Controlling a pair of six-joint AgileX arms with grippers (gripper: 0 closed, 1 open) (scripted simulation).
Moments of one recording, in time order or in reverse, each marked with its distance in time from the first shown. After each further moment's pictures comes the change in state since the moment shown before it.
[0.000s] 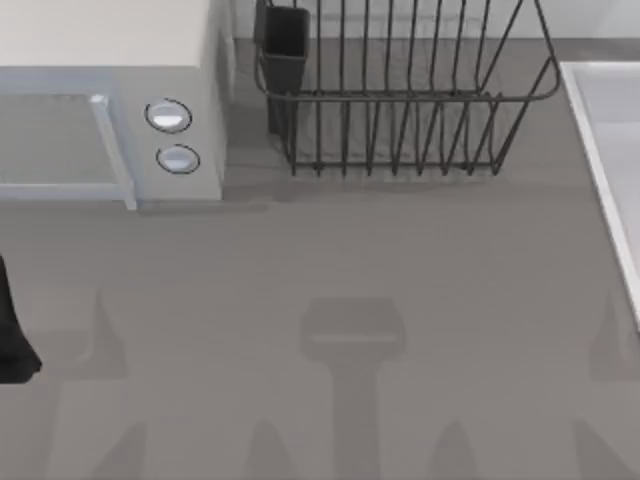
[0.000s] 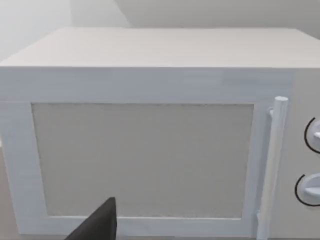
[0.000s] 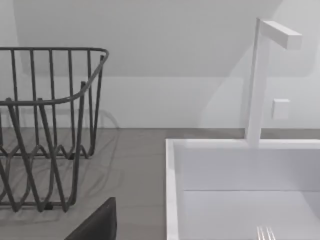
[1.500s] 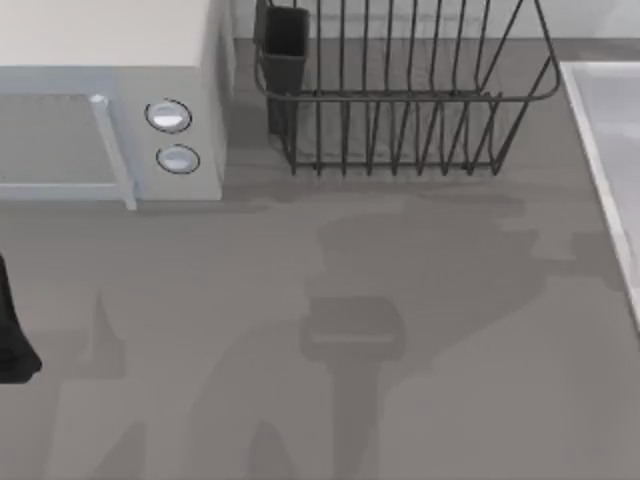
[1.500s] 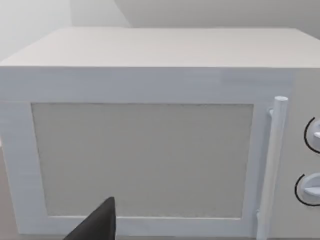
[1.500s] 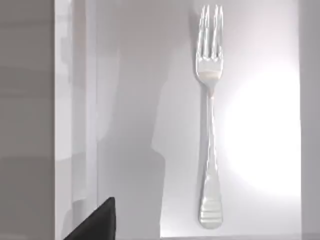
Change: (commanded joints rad) left arm 0.000 0.000 0.000 0.000 0.000 0.000; right arm -0.181 1.785 1.566 -0.930 0.006 -0.168
